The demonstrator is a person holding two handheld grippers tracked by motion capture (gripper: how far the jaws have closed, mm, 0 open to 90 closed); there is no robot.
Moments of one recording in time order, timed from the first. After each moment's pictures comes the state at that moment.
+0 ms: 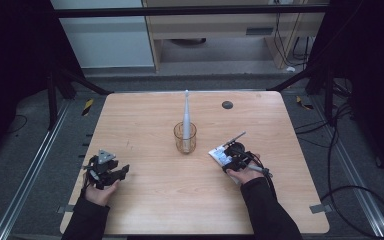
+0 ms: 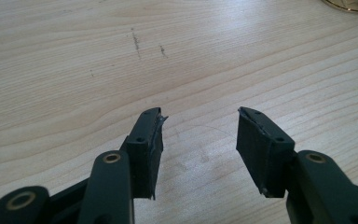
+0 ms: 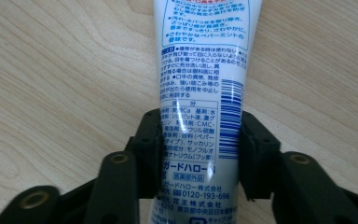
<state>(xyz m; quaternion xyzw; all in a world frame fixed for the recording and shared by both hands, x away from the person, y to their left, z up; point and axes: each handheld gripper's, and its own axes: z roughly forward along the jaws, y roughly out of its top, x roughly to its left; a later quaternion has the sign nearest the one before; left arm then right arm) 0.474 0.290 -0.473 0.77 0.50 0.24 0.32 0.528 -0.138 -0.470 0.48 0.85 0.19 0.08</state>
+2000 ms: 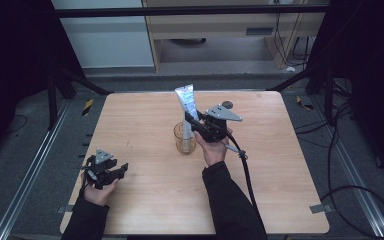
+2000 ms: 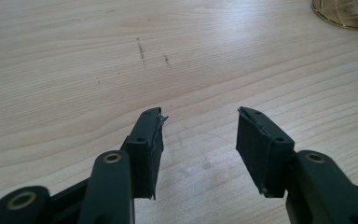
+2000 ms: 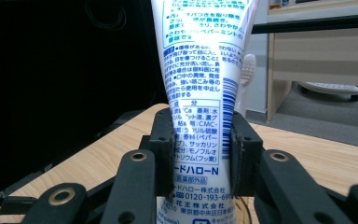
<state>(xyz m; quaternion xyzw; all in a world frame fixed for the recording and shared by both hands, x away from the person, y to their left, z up) 0.473 0.293 -0.469 0.76 0.51 0.24 0.34 0.547 -0.061 -0.383 0.38 0.66 0.61 0.23</state>
